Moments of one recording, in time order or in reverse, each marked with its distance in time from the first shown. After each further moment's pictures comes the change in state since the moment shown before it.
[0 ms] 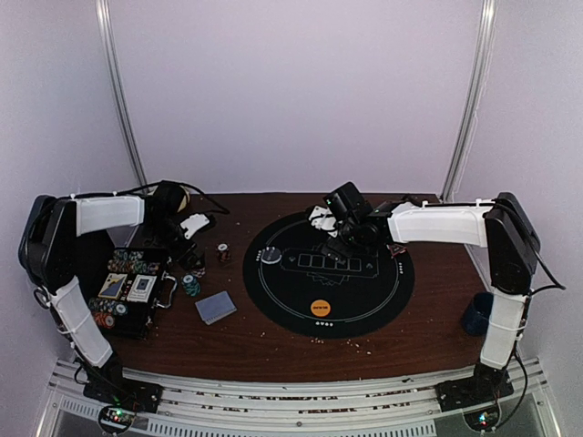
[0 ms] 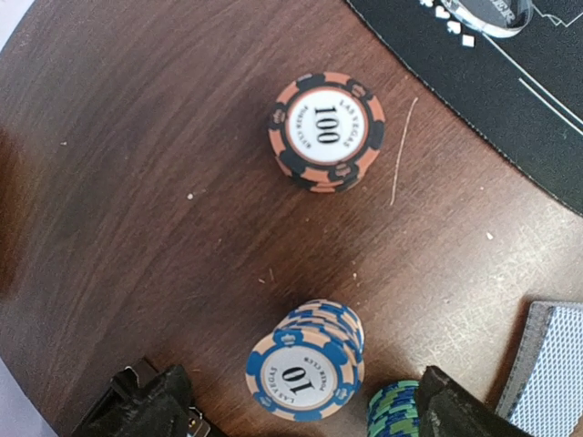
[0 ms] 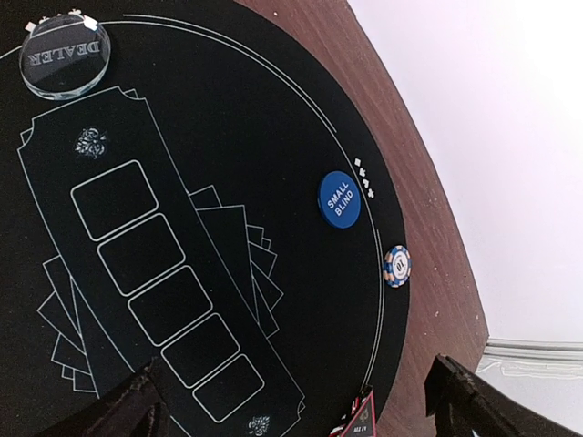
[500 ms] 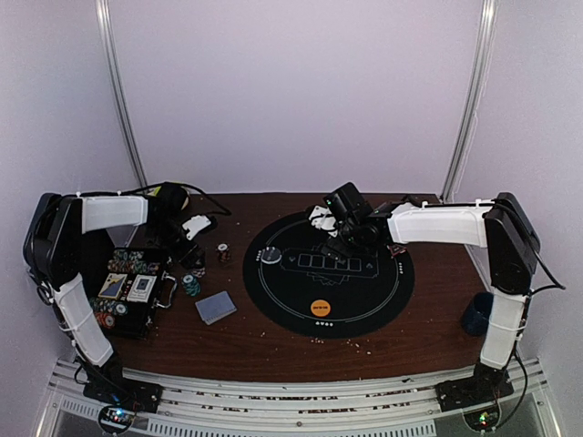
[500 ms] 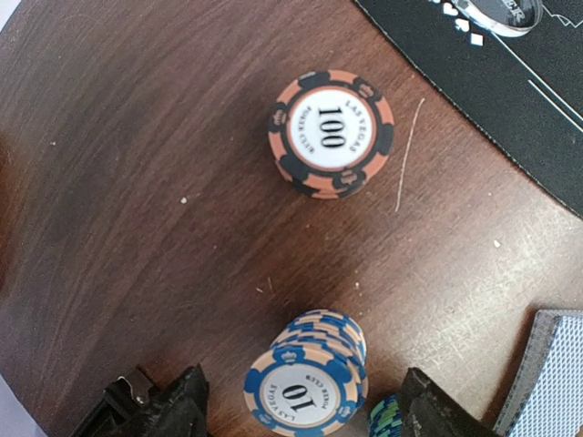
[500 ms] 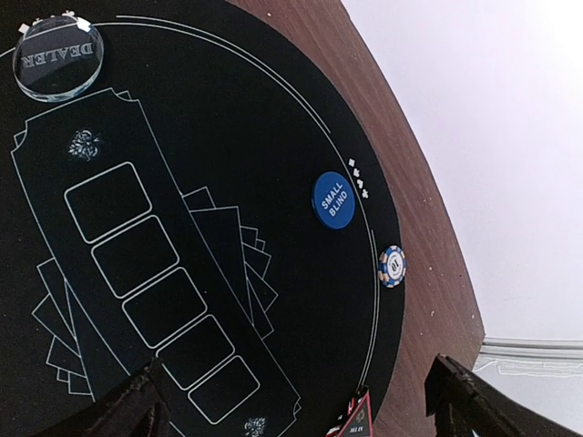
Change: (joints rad) left arm 0.001 0.039 0.018 0.002 0.005 -0.011; right arm 0.001 0.000 -0.006 0.014 0.014 -0.004
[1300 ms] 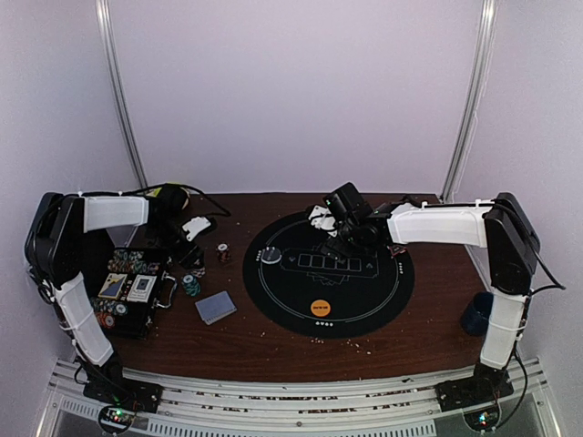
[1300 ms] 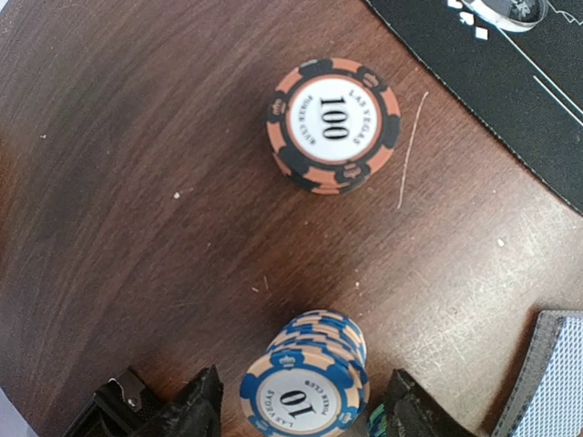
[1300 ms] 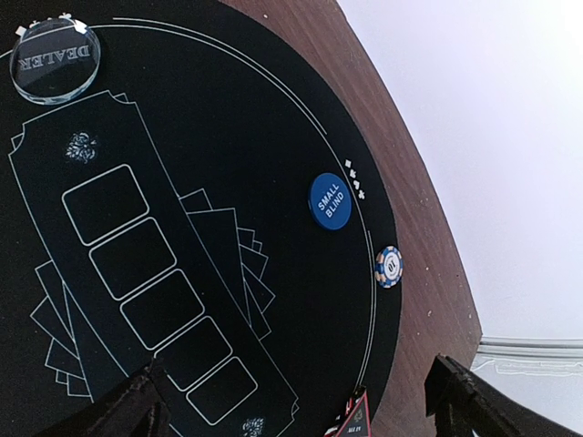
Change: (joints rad) left arm 0.006 0.013 0.000 0.000 0.009 -0.007; right arm 0.004 0.000 0.000 0.007 0.011 0.000
